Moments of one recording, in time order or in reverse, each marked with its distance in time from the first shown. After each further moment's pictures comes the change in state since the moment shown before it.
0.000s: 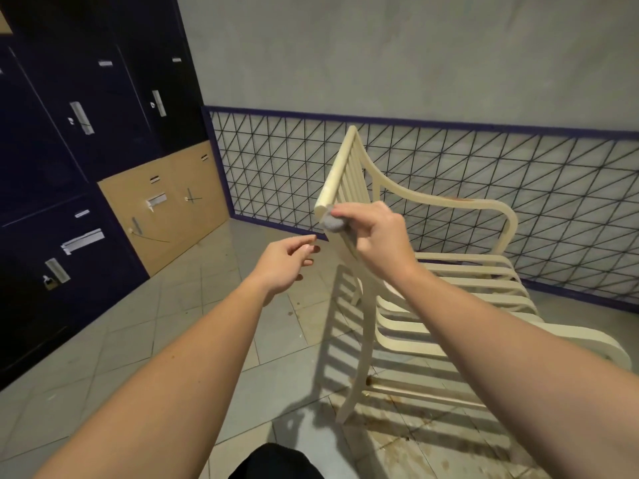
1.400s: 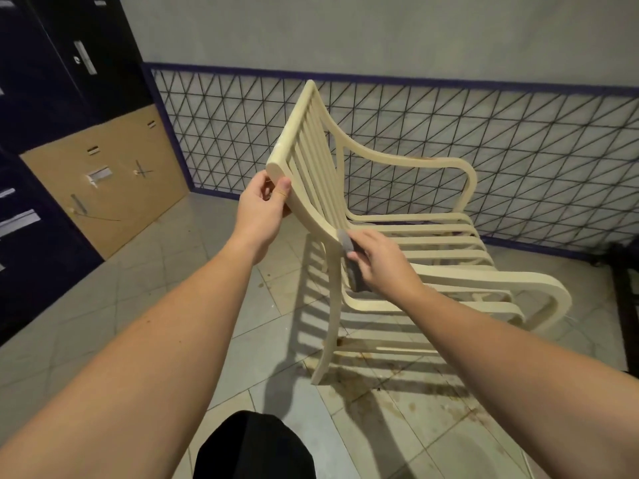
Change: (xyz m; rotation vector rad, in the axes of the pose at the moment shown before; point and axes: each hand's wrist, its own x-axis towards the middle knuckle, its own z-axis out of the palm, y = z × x) left_hand 0.020 0.014 0.043 -0.344 0.106 0.196; right_hand -0.103 0.075 -0.018 -0.211 -0.328 0.218
